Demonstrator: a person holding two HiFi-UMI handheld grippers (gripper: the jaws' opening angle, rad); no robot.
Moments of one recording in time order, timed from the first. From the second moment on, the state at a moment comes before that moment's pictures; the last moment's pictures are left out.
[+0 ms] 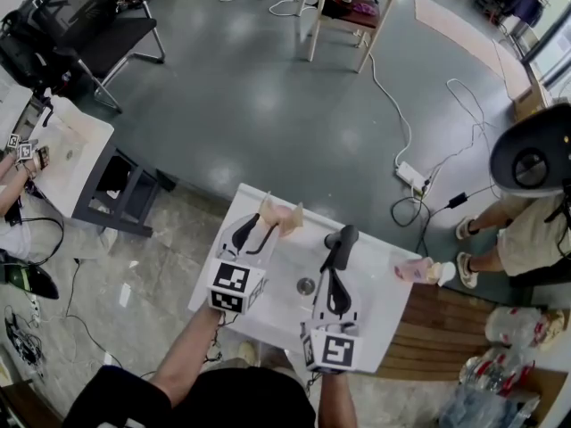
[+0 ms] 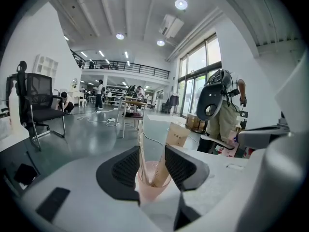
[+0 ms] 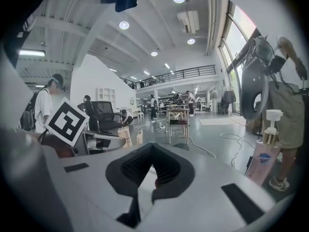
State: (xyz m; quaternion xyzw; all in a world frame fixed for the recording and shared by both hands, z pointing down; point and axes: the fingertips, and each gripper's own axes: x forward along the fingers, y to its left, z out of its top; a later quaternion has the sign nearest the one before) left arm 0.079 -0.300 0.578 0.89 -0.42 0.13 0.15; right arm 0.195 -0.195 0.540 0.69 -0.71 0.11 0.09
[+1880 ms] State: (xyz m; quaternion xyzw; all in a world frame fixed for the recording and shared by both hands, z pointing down) left arm -0.074 -0.027 0.433 0.88 -0.47 0.06 0.07; right arm 0.088 0.004 0.429 0.67 -0.75 0.00 0.04
